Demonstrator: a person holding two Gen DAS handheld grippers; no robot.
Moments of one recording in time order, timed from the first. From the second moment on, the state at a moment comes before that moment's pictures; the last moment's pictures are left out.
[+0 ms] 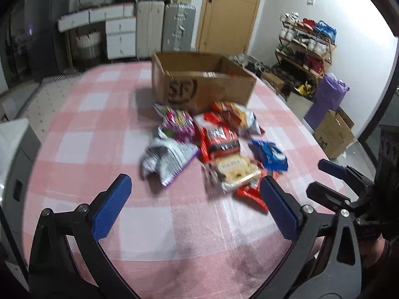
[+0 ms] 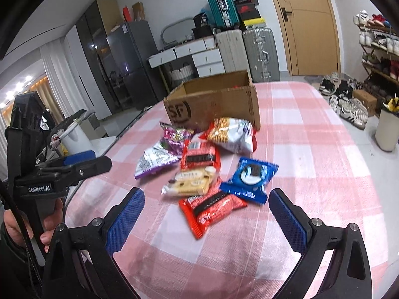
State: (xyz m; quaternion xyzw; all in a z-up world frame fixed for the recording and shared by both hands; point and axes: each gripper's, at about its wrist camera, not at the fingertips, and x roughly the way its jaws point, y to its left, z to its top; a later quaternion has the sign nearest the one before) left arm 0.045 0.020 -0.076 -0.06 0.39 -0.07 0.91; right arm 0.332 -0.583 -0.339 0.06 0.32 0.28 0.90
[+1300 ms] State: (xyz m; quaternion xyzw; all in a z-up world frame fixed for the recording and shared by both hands) left arm 0.201 -0.081 -0.183 -0.09 0.52 -0.07 0.85; right arm 0.360 -0.637 -0.402 0.15 0.36 0.26 0.88
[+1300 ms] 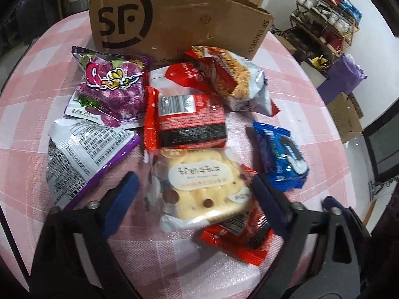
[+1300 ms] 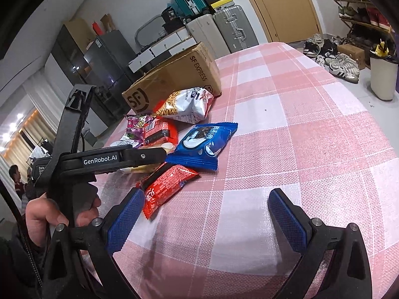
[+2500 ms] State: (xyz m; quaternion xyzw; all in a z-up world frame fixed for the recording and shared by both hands) left arm 0.157 -0.050 -0.158 -0.13 0.47 -0.15 0.86; right arm 0.357 -0.638 -0.395 0.15 0.35 0.26 0.88
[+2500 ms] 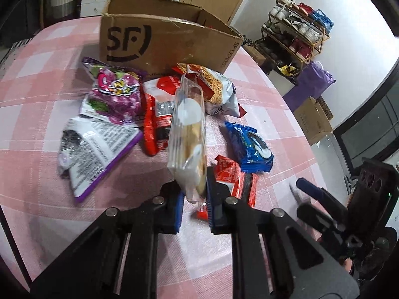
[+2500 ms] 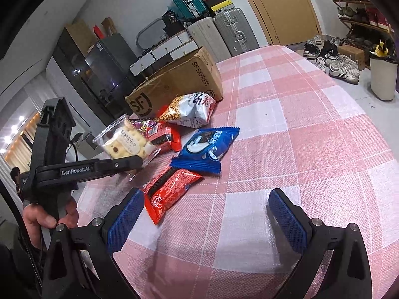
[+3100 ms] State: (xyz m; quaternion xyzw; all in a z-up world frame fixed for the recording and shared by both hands) left arm 0.106 0.027 -0.133 -0.13 0.42 -0.11 0.89; right arm 0.406 -0.615 -0.384 0.14 0.39 0.25 0.87
